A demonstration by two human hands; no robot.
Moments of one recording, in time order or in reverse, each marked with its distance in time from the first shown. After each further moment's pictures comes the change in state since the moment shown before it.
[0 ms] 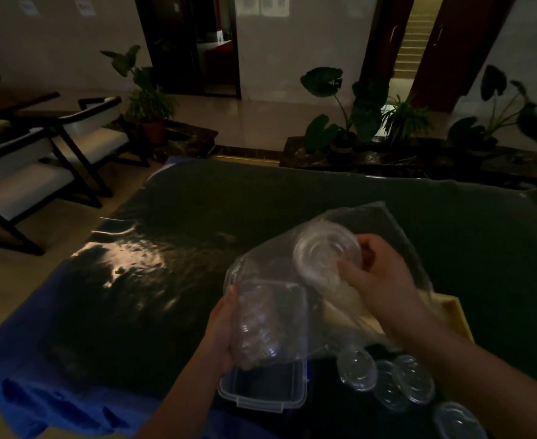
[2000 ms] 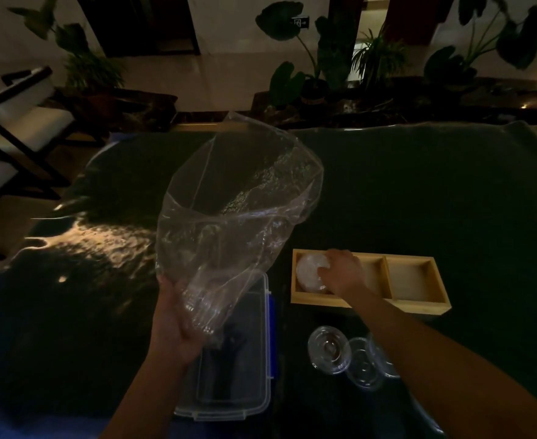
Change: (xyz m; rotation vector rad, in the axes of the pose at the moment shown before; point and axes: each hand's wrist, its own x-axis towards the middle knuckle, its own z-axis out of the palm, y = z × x) left_hand 0.042 -0.003 0.023 -0.185 0.078 0.085; right_hand 0.105 0.250 0.010 -0.844 -0.121 0.395
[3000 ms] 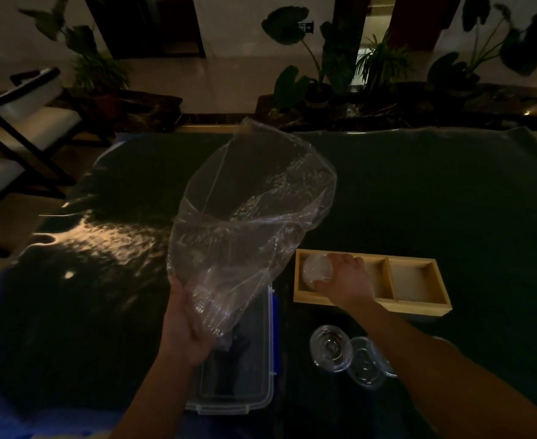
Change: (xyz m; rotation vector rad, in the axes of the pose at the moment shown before) left_hand -0.005 -0.010 -0.007 0.057 -0.019 -0.027; right_hand -0.032 0.006 -0.003 -0.083 0.109 -0.112
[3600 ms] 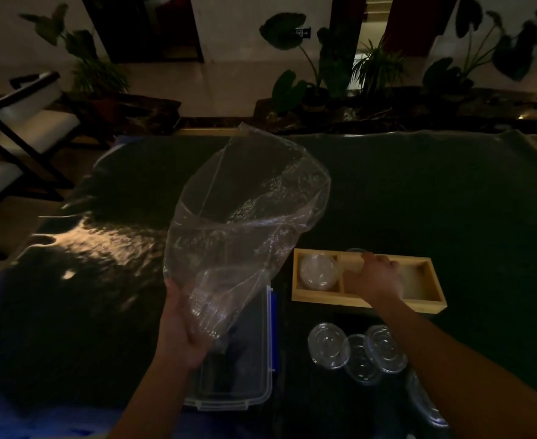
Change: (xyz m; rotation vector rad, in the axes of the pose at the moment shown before) left_hand -0.003 -0.001 -0.010 -0.039 0.023 -0.007; right_hand -0.004 0.036 -0.035 -0.060 -0.030 0.289
